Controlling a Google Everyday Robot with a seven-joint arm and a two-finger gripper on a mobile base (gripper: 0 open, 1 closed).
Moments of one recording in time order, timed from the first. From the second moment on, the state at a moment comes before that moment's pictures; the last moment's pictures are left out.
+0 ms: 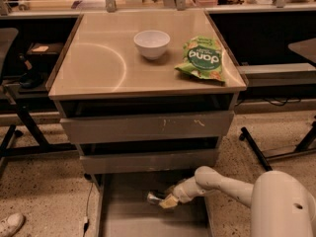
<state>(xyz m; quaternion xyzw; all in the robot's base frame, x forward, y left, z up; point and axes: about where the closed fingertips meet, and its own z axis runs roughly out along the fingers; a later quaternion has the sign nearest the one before) 0.538 -0.040 0.221 -0.49 0.78 0.32 0.21</state>
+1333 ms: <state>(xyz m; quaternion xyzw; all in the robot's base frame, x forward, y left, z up) 0.467 -0.054 0.345 -0.48 0.78 0.35 0.21</state>
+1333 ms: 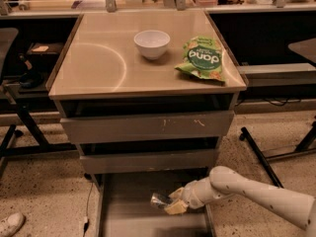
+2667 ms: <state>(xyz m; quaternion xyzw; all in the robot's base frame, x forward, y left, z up) 0.472 -0.064 0.478 -0.50 0.77 0.31 0.25</state>
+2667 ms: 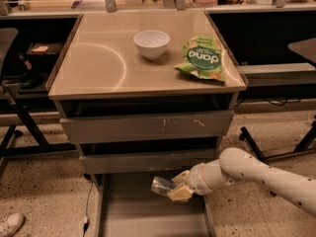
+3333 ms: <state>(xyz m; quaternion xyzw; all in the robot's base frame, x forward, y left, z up) 0.480 -0.041 0.586 -0.54 0.75 0.26 0.28</state>
